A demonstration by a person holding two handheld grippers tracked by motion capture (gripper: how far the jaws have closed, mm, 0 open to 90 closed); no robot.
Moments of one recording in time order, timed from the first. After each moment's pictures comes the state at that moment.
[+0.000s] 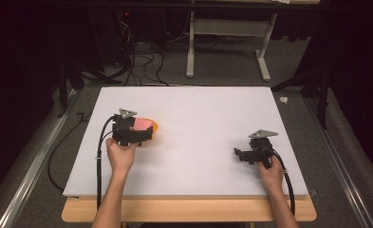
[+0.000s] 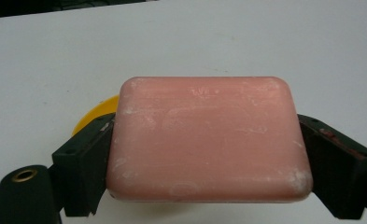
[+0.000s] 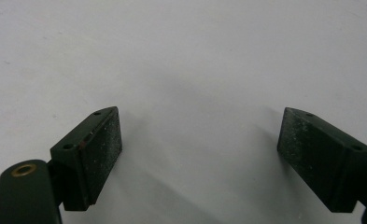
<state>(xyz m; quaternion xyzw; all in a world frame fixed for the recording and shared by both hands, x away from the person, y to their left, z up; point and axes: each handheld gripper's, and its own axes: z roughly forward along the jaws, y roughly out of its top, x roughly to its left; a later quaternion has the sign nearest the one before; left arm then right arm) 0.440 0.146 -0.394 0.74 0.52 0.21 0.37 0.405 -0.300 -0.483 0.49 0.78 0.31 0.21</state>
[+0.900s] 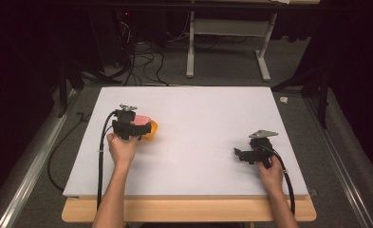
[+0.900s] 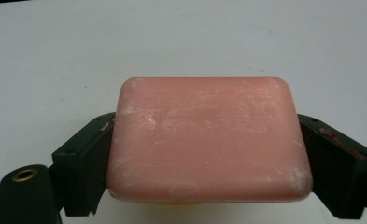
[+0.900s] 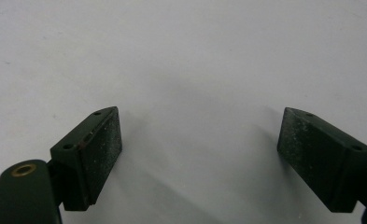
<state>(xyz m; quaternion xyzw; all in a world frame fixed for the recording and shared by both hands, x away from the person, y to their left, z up) 0.471 0.146 -0.408 0.74 0.55 0.22 0.33 0.405 -0.300 -0.483 0.49 0.78 0.31 0.21</state>
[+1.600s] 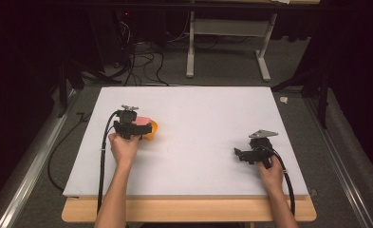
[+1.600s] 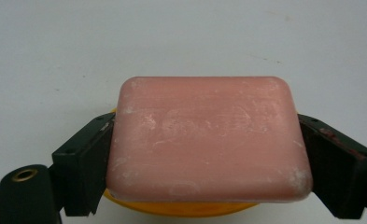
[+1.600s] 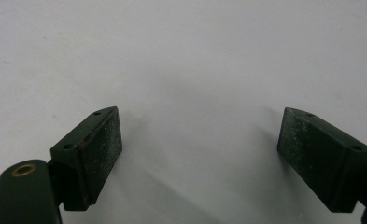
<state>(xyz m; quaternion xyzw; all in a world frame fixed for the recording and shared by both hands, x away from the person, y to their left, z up) 0.482 0.144 -0.420 0.74 0.56 0.21 0.31 0.405 -0.300 -0.483 0.49 0.78 0.31 0.21</state>
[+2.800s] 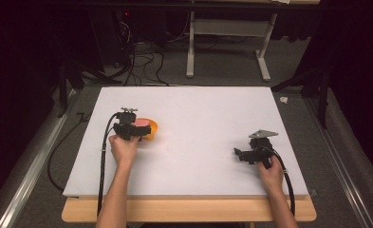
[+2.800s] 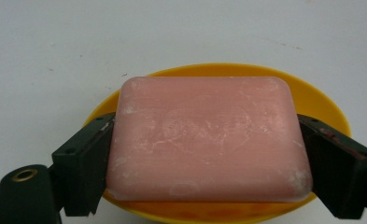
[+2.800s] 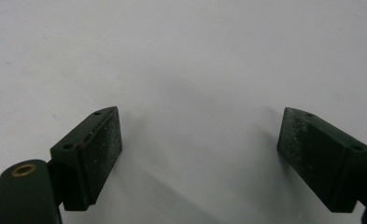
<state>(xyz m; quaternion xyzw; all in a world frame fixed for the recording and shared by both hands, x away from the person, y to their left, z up) 0.489 0.149 -0.437 0.73 0.58 0.19 0.30 0.405 -0.300 -0.483 0.49 0.78 0.31 0.21</state>
